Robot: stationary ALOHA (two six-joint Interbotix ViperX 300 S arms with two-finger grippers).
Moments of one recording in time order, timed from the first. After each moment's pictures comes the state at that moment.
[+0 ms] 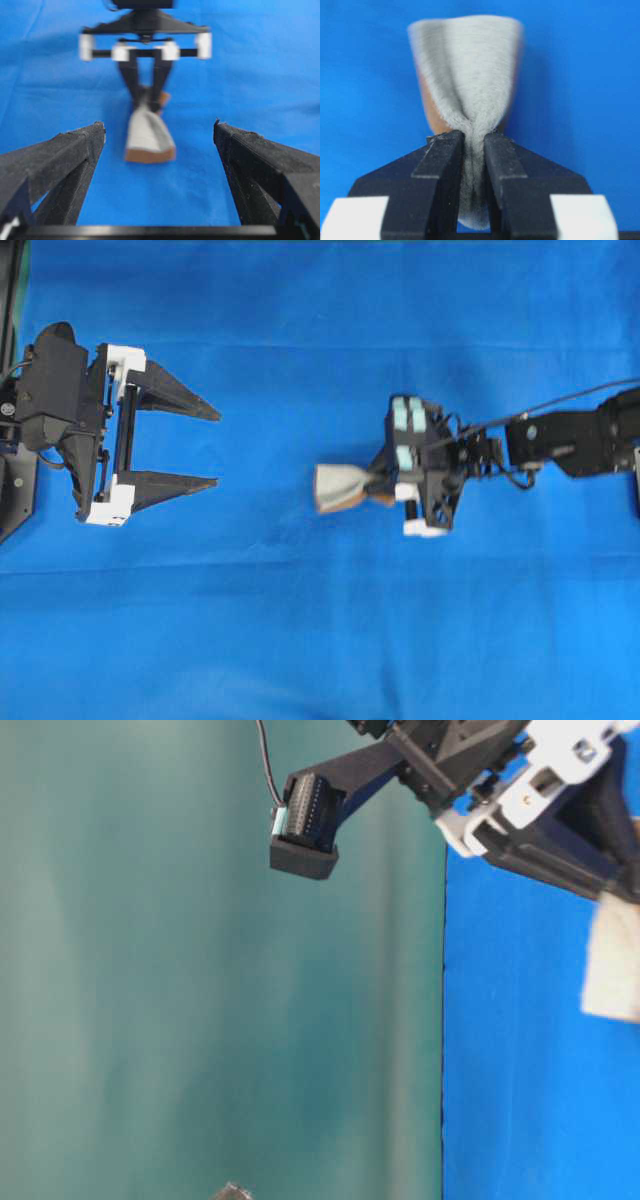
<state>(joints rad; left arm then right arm) -0.02 -0.61 1.00 -0.03 -0.13 -0.01 -0.09 0.17 0.79 -0.17 -0.18 0.13</state>
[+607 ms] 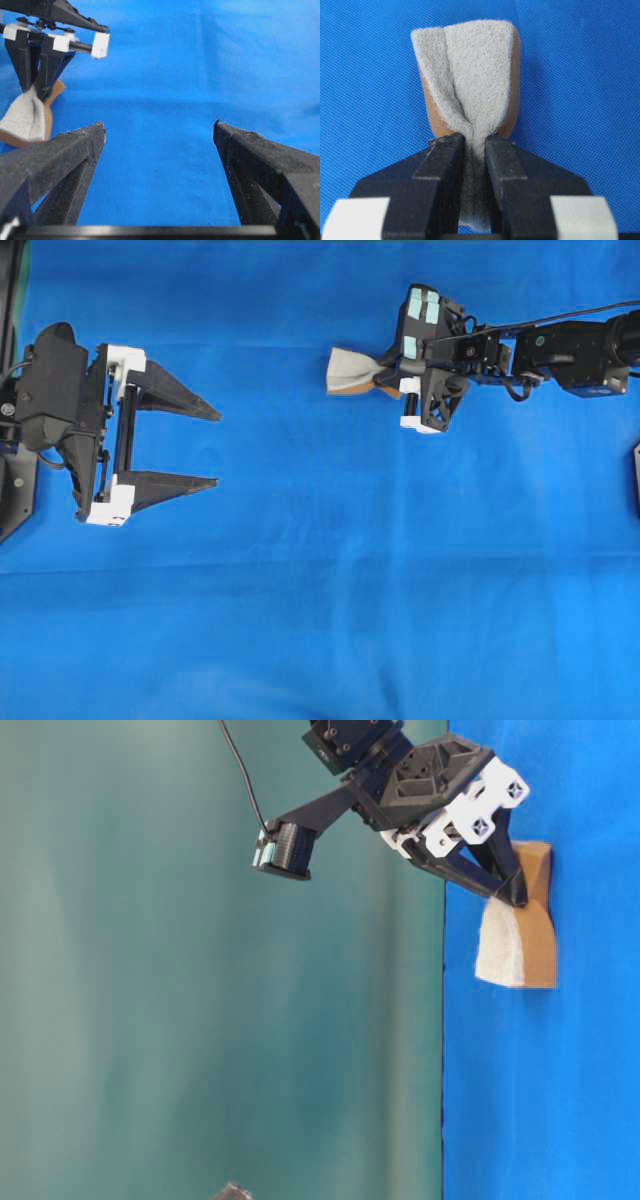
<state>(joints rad) -0.02 -0.61 1.00 -0.03 -0.13 -0.01 -0.37 0.17 0.75 -0.19 -0.21 0.01</state>
